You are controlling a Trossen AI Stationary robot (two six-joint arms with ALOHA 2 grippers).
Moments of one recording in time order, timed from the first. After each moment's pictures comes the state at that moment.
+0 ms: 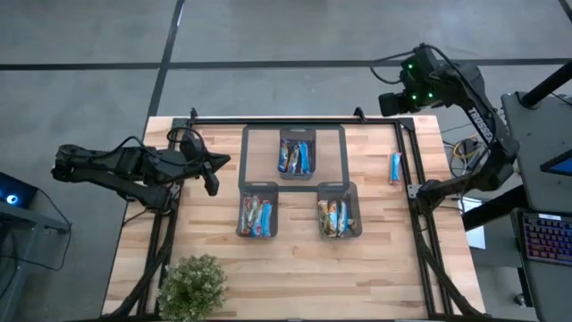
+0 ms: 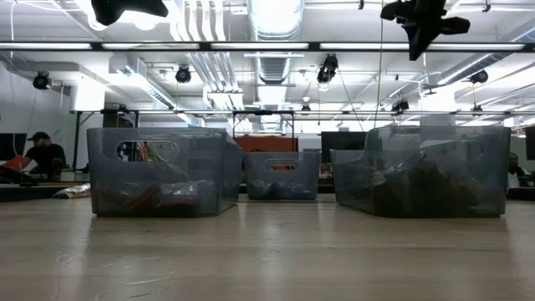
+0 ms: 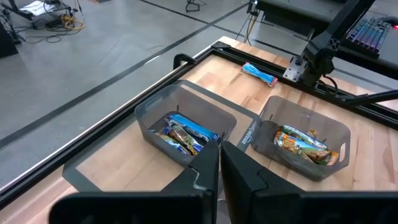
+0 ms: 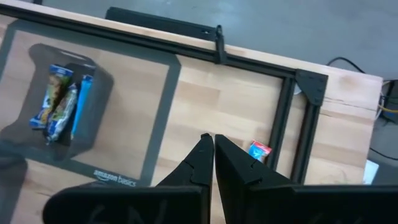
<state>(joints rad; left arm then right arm) -0.16 0.81 1.01 -0.67 -0.61 -0.45 -0.89 1.34 1.76 -1.53 0.10 0.44</state>
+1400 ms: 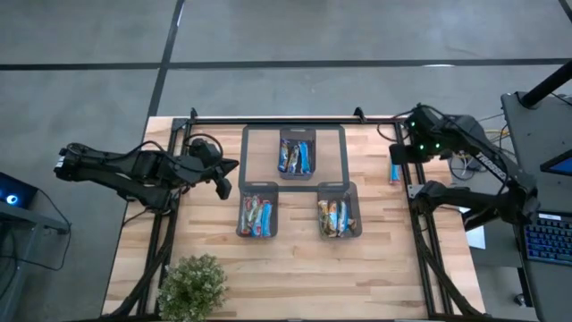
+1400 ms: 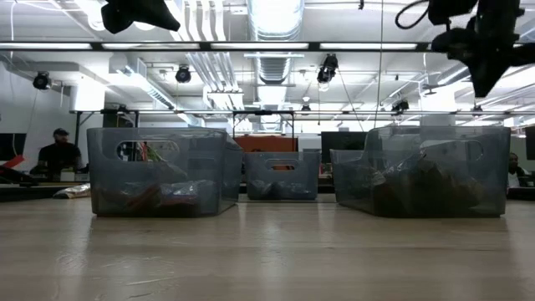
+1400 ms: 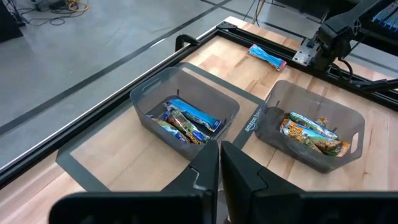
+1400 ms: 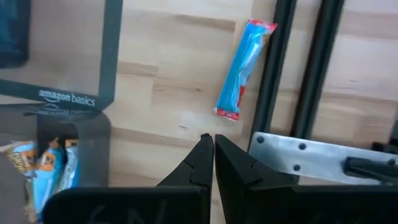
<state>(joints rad) -0.16 0.91 1.01 -0.65 -0.61 -0.51 -0.78 0.90 1.07 -1.49 0.02 0.66</state>
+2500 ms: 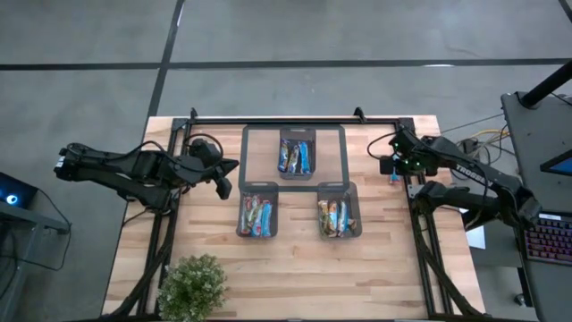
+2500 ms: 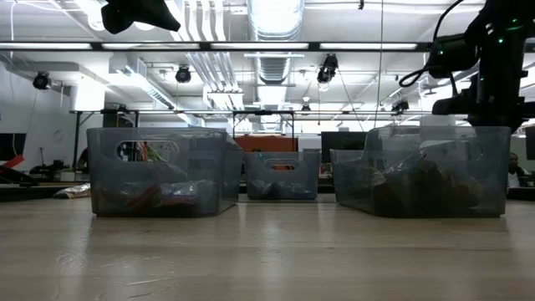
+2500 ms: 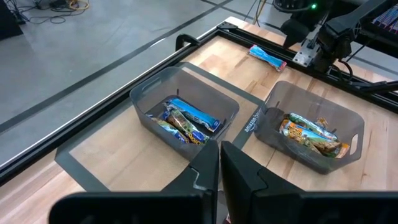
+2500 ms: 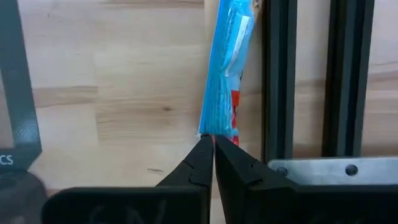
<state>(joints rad) -0.16 0.92 1.01 -0.65 -0.61 -0.52 -0.77 0.85 0.61 -1.14 0.11 0.86</state>
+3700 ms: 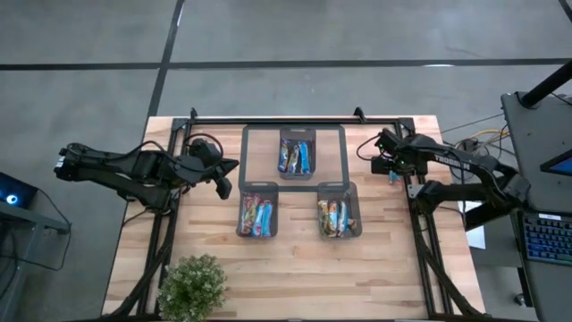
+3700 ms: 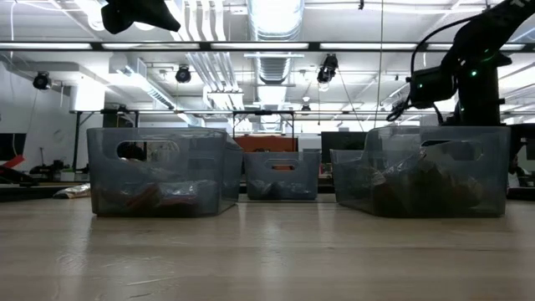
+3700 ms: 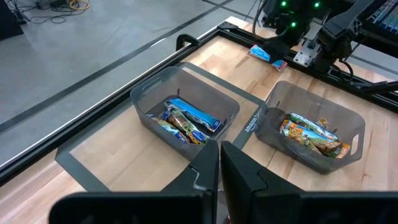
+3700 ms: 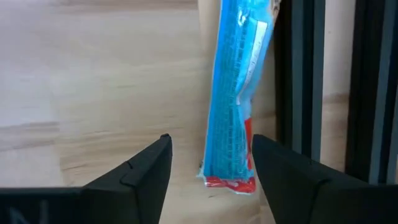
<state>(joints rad) -0.16 0.92 1.01 -0.65 -0.61 -0.52 -0.77 1.12 0.56 -0.95 0.16 0.91</state>
